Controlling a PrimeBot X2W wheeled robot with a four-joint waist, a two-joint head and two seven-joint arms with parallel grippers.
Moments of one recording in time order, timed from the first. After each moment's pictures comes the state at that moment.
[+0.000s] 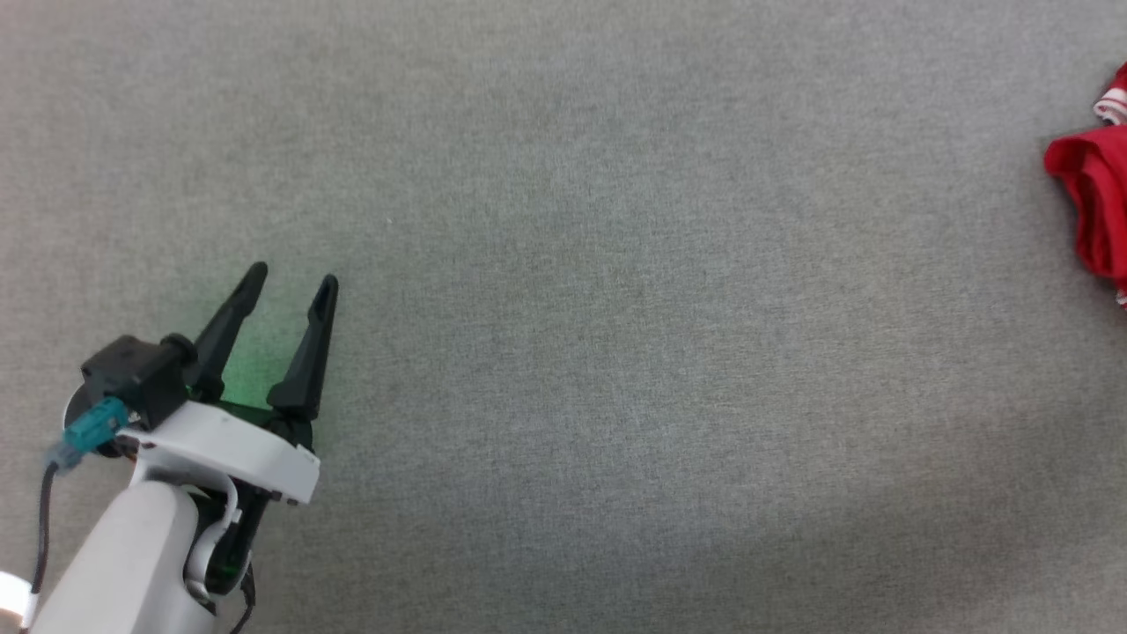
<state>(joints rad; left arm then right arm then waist) -0.40 0.48 -0.28 0.26 -0.59 -0.12 -0.25 -0.99 -0.65 0.07 1.09 0.05 0.13 -0.02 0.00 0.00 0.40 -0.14</state>
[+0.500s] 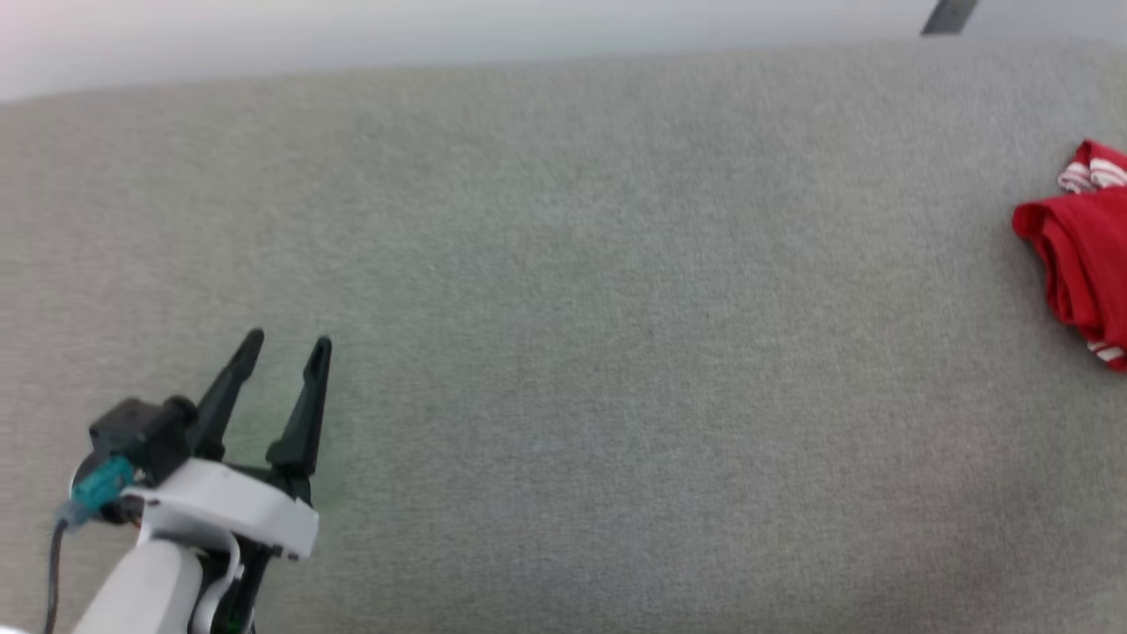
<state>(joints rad) -0.30 0.46 -0.26 0.27 -0.60 -0.11 -0.26 -0.95 -0.57 0.07 1.07 0.05 0.13 -0.13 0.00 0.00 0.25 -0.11</state>
